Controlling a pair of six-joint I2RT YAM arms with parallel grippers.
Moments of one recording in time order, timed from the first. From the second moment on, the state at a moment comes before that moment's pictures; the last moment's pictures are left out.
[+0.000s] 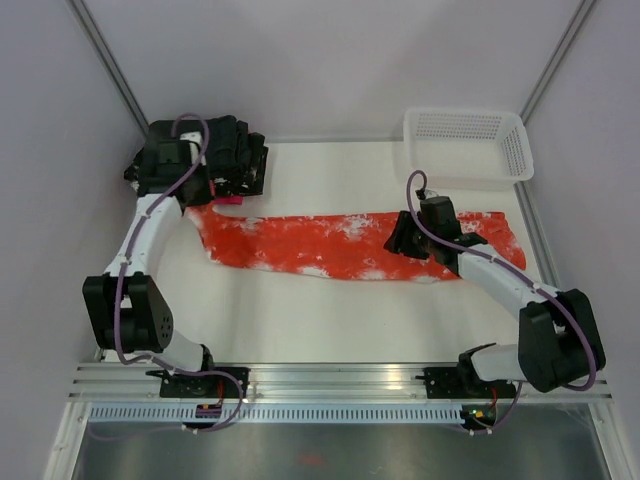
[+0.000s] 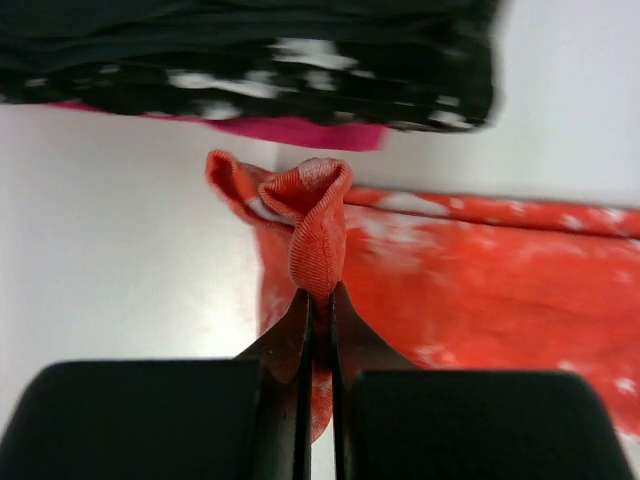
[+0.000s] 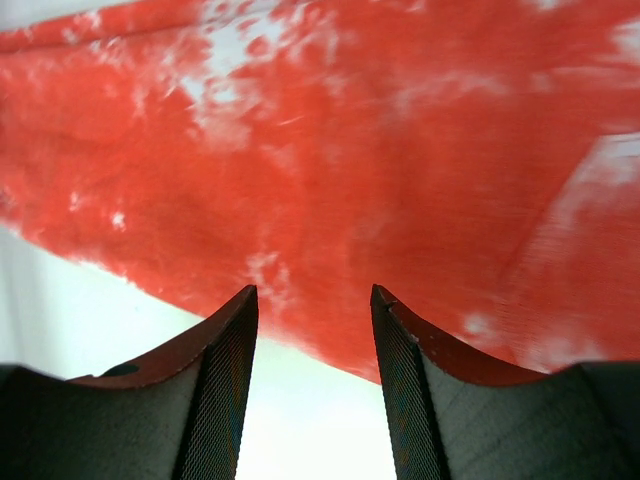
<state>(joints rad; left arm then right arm) 0.09 1.53 1.32 -0.55 -0.01 -0.07 0.30 1.33 0.79 -0.25 -0.13 0.51</state>
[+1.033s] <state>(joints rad) -0.76 1.88 1.55 -0.51 -0.35 -0.87 0.09 1.11 0.87 -0.39 0.25 0.59</state>
